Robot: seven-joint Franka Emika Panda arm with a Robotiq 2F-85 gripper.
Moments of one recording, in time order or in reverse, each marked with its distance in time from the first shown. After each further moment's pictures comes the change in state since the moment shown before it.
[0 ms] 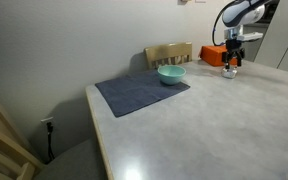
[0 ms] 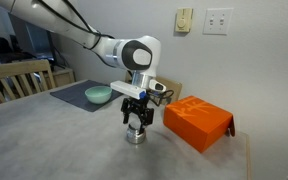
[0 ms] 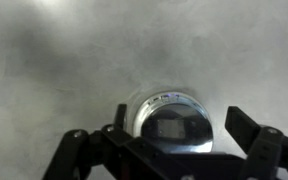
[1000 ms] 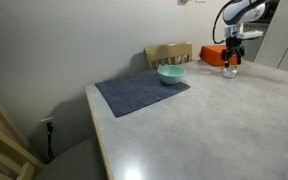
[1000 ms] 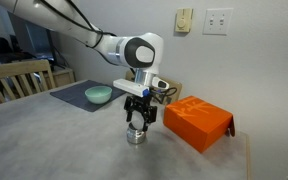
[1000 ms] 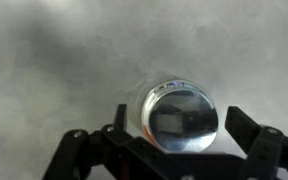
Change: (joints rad) arm -0.010 0.016 0.000 0.050 0.000 -0.014 0.000
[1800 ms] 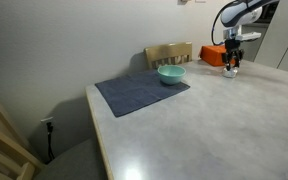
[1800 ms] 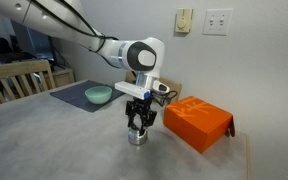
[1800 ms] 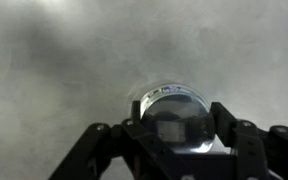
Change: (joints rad) arm -0.002 0.058 -0.001 0.080 -0.001 -0.055 0.000
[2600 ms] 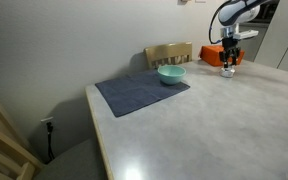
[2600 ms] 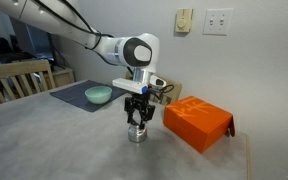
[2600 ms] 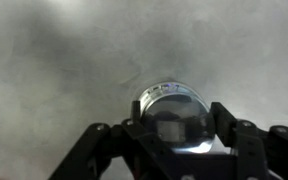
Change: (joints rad) arm 0.031 -0.021 0.000 -0.014 -0.031 0.027 0.001
